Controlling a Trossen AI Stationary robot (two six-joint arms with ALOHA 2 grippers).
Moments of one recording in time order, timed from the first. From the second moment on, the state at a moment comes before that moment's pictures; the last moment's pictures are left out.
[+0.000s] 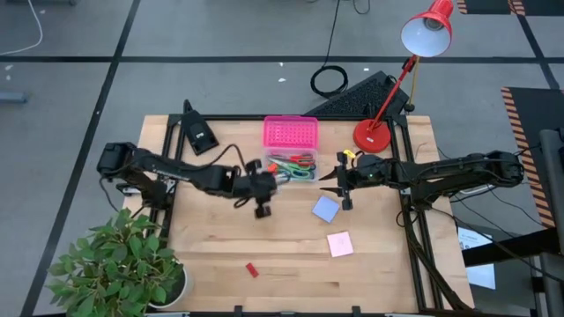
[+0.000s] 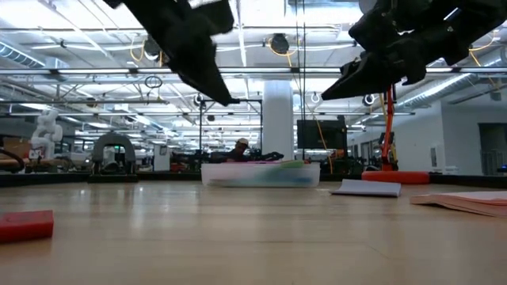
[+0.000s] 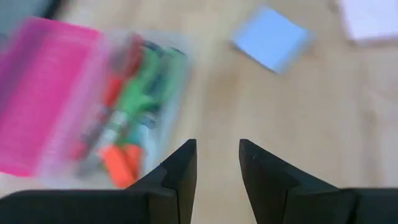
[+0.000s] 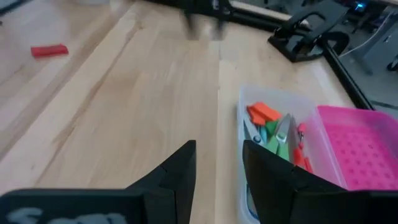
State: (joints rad) left arm -0.09 1.56 1.07 -0.35 -0.30 -0.12; right arm -0.10 1.08 0.44 0.19 -0.08 -0.26
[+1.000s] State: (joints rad) left arm -0.60 1.67 1.06 -0.36 -0.15 -0.30; right arm 0.17 1.08 0.44 0.22 0.05 0.20
